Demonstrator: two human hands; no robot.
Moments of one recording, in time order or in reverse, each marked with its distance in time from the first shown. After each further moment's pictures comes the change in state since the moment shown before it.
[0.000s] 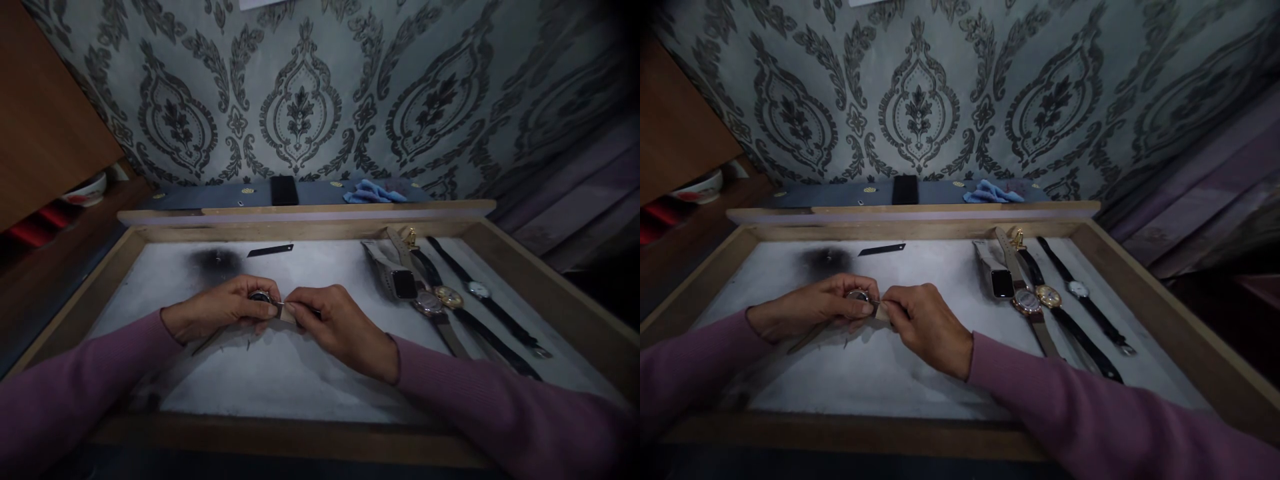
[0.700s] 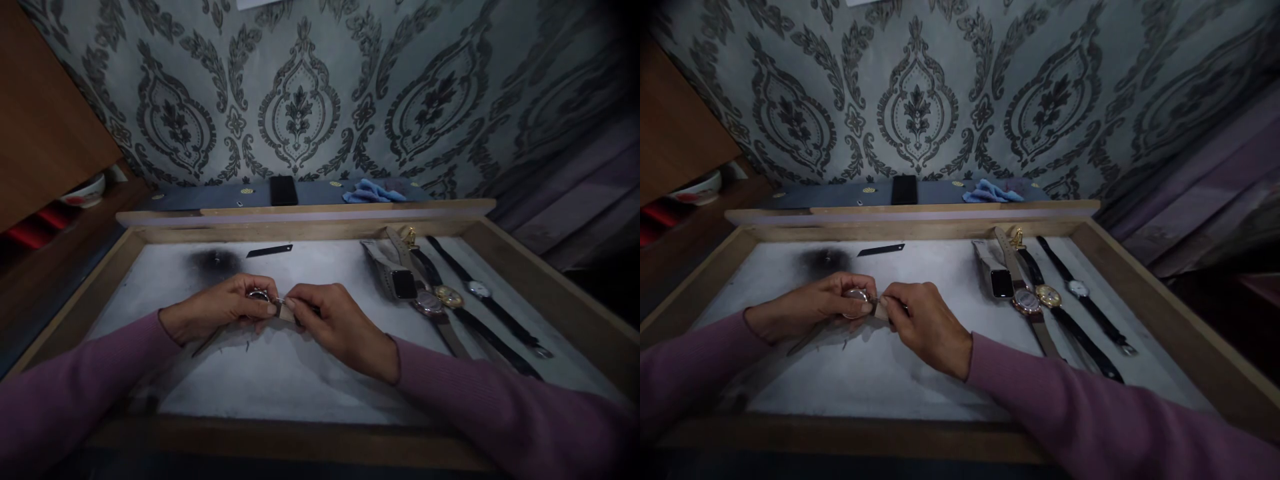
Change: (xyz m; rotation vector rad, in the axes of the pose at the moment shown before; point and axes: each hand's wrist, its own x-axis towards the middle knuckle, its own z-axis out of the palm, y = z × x) left_hand 0.000 0.005 0.003 -0.027 0.041 -0.011; right_hand 0.000 -0.002 0.000 0.052 0.038 0.040
